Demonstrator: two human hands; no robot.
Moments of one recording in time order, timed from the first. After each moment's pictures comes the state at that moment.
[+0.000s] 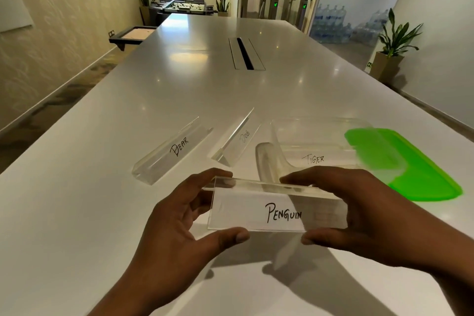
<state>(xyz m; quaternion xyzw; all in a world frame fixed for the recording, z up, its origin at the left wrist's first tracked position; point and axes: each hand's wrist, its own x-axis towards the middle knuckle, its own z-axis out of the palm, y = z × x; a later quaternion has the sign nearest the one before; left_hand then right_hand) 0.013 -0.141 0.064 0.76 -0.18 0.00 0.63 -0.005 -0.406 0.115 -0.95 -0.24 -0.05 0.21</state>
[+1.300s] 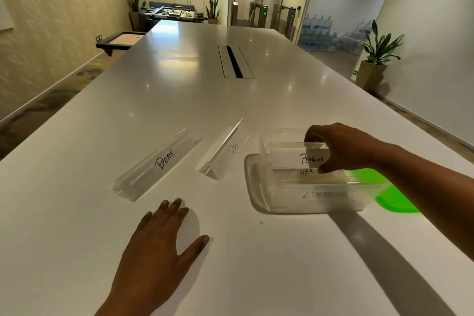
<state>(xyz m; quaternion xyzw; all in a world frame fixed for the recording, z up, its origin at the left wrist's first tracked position) 0.064 -0.127 -0.034 0.97 -0.11 0.06 0.21 0.147 -0.502 0.103 -1.00 -0.07 0.03 0.01</state>
